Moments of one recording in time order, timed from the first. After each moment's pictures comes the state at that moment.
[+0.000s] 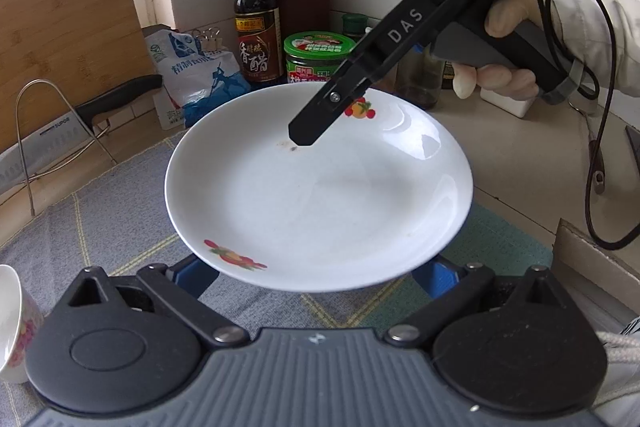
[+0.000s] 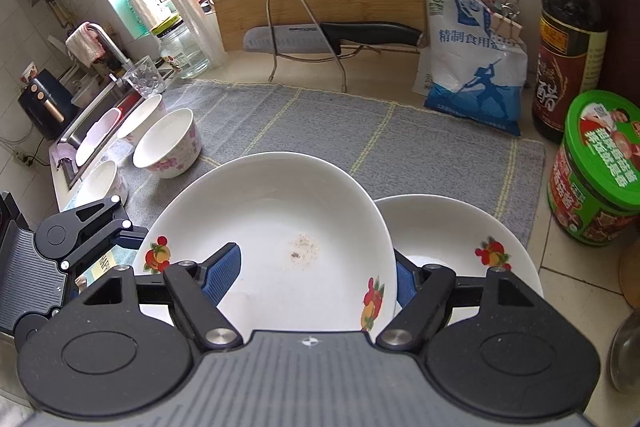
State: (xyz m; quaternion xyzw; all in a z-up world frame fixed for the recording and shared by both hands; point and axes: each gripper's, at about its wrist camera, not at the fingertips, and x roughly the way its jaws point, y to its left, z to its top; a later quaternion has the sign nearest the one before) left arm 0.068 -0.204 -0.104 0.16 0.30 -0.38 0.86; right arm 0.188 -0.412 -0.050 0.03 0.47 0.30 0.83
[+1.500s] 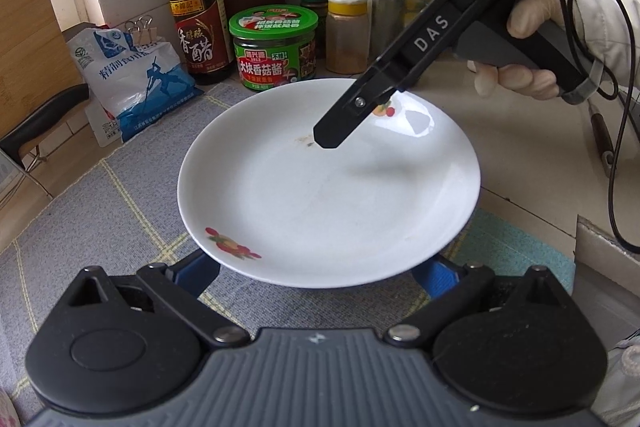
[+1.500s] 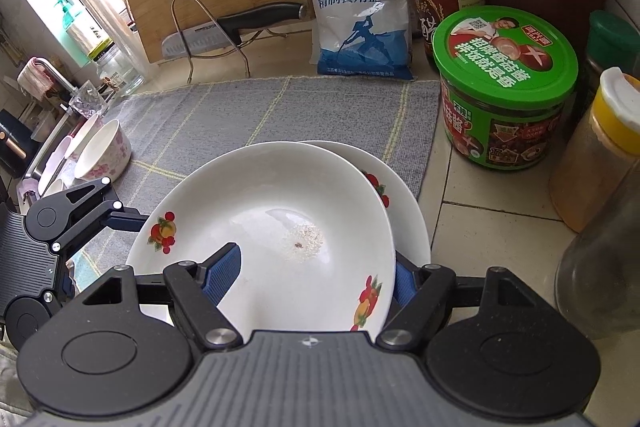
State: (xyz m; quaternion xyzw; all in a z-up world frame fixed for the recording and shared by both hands) left arm 0.115 -0.250 -0.131 0.21 0.32 -0.43 0.82; right arm 0.186 -0.490 -0.087 0.08 0.48 0.23 0.84
